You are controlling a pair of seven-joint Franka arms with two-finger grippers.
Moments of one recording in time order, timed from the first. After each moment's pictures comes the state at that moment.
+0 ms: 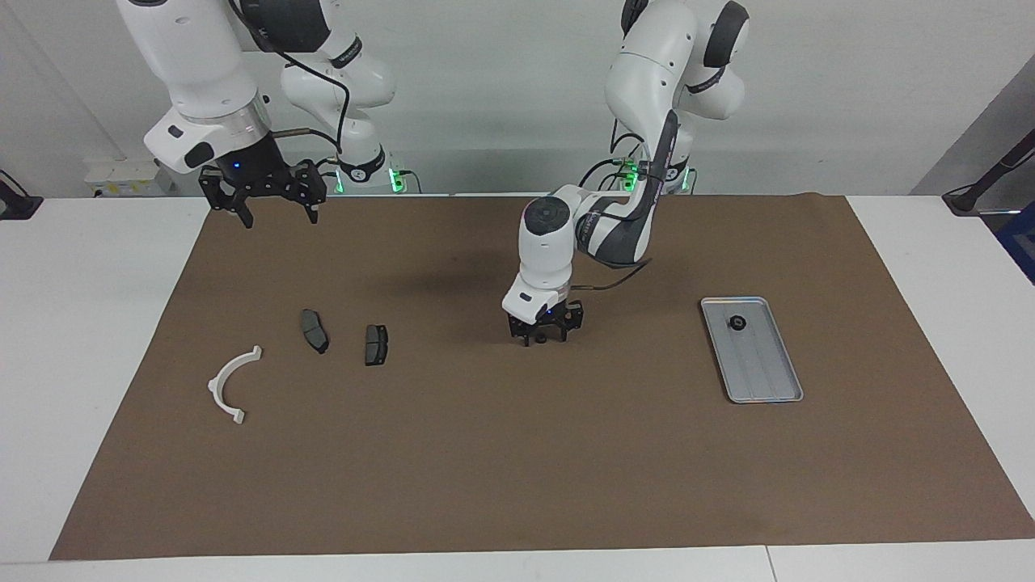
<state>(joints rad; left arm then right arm) -0.66 0.49 -0.02 -1.77 0.11 2.29 -0.78 0.02 -0.03 0.04 -1.63 -0.02 1.57 -0.01</state>
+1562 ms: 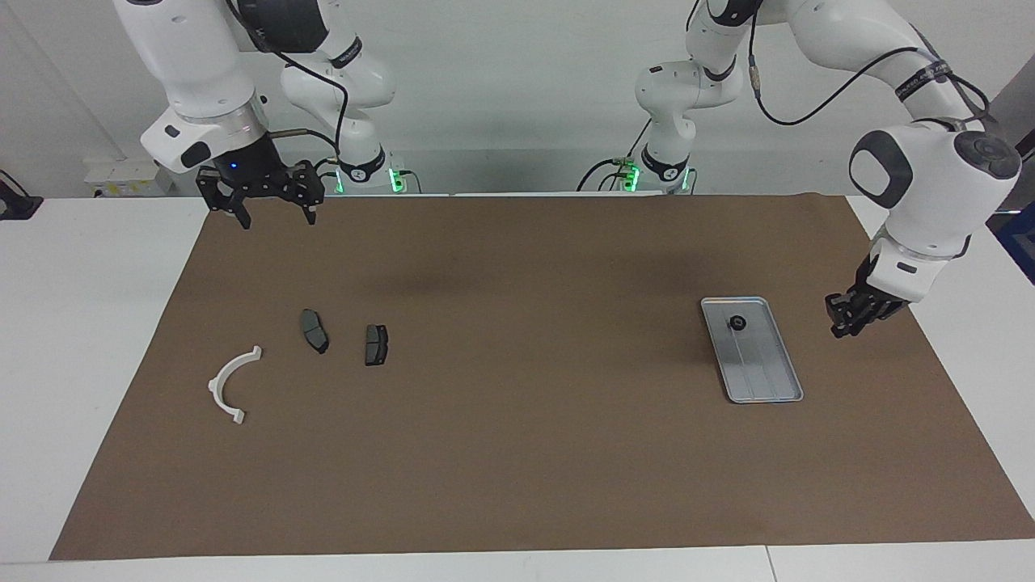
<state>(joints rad) 0.09 0.26 0.02 -1.74 0.03 2.16 0.06 0.02 -0.03 0.05 -1.63 -0.02 1.58 -0.01</state>
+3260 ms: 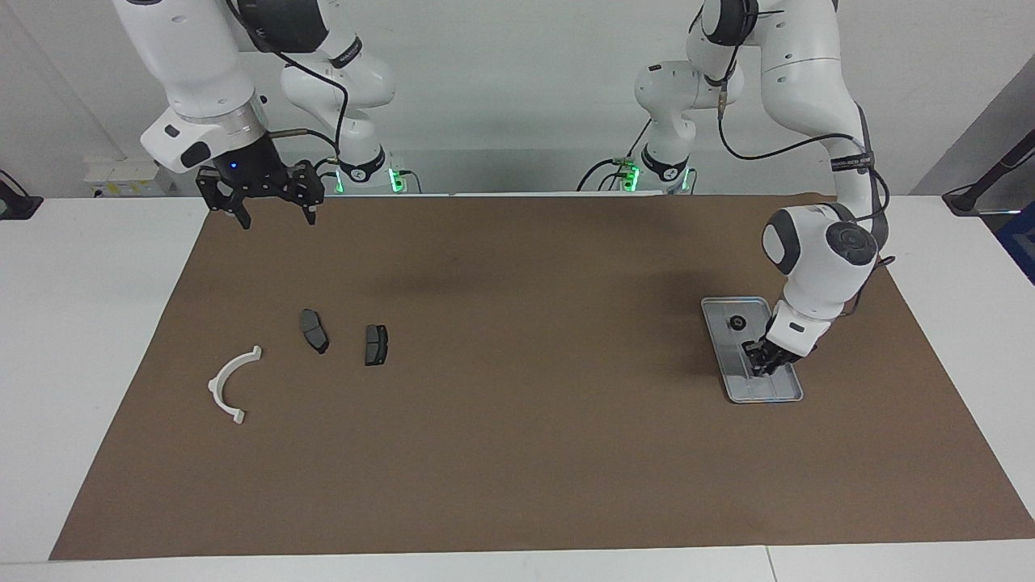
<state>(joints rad) 0.00 0.36 -0.01 -1.93 0.03 2.39 -0.04 0.02 -0.03 0.05 -1.63 -0.02 1.58 -0.01</state>
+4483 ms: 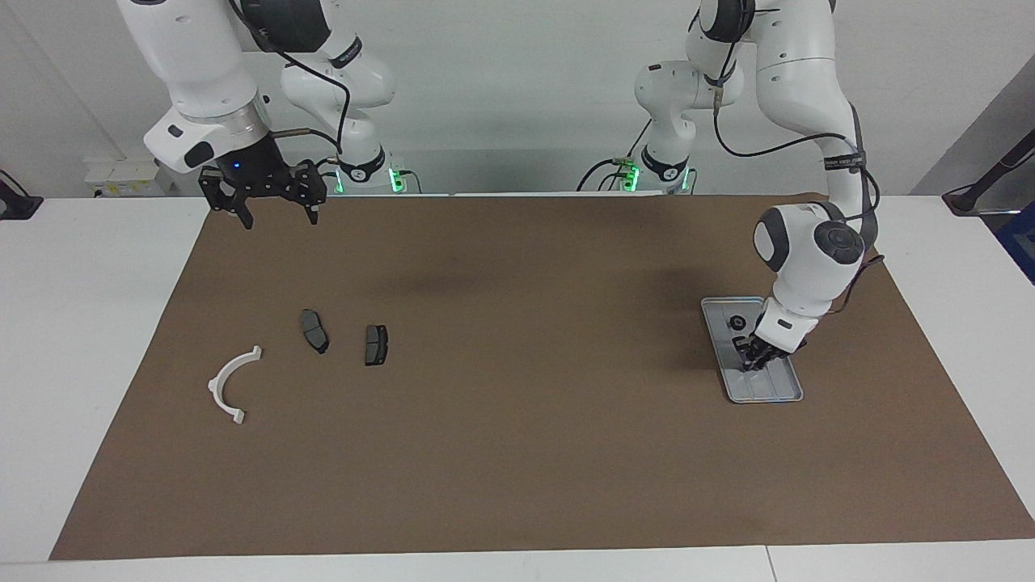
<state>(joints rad) -0.02 0.34 0.00 -1.97 0.03 2.40 -0.04 0.02 -0.03 0.05 -1.63 -0.02 1.58 -0.01</state>
